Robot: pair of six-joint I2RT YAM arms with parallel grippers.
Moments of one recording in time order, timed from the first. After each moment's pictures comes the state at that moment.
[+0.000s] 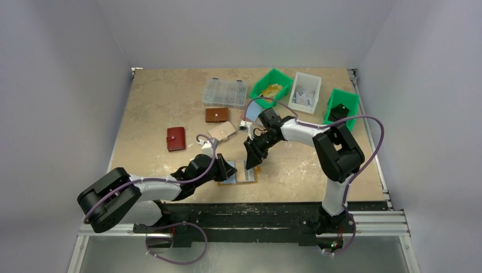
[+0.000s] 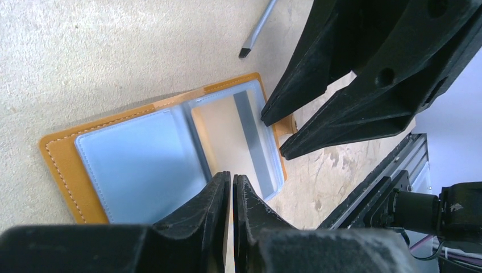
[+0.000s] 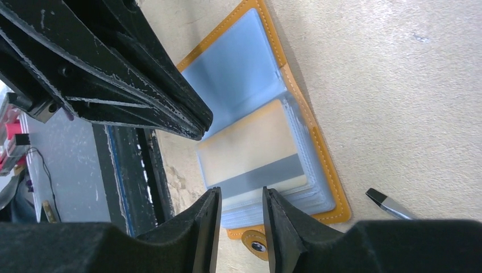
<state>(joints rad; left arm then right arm) -0.84 1.29 0.26 0.56 -0.04 -0.88 0.56 1.88 1.14 -0.52 -0.87 -0.28</state>
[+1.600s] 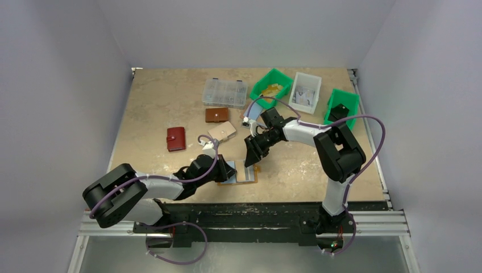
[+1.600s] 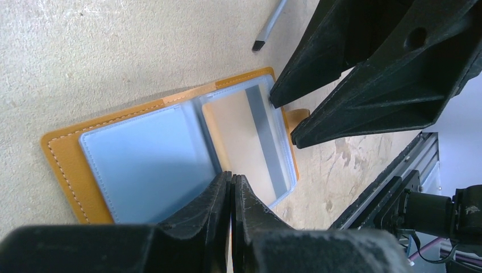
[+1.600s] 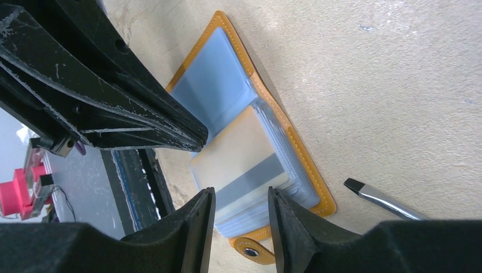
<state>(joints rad) -0.84 1.35 0.26 0.59 -0.03 -0.88 0.54 1.87 1.11 -0.43 -0.84 -0.10</state>
